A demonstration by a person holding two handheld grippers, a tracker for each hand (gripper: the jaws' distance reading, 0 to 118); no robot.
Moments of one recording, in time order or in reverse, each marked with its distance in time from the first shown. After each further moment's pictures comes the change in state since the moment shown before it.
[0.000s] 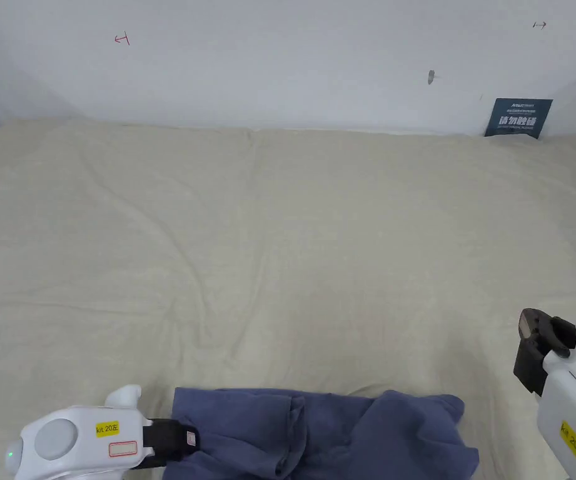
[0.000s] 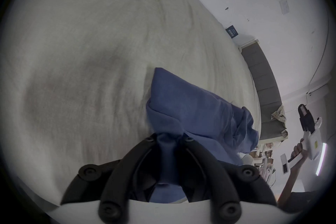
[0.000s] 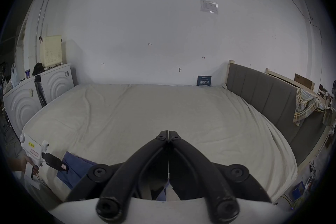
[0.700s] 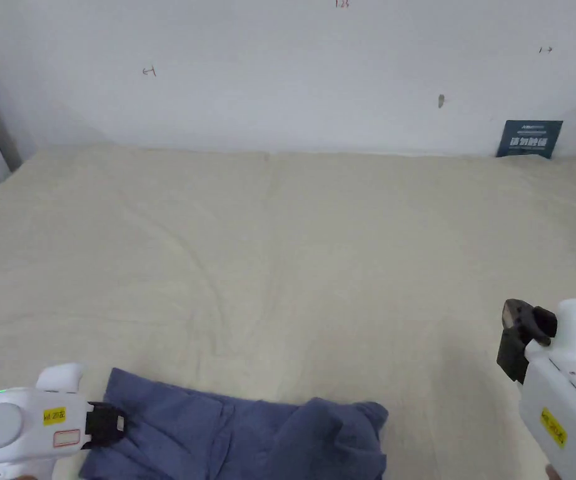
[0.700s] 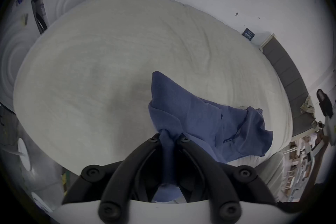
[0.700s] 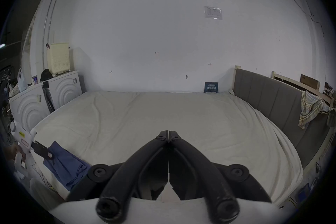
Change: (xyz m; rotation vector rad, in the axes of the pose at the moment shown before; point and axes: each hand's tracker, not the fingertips) left arm 0.028 -0.002 0.123 0.165 0.386 -0.170; right arm -0.008 0.012 0.016 0.063 0.075 -0.016
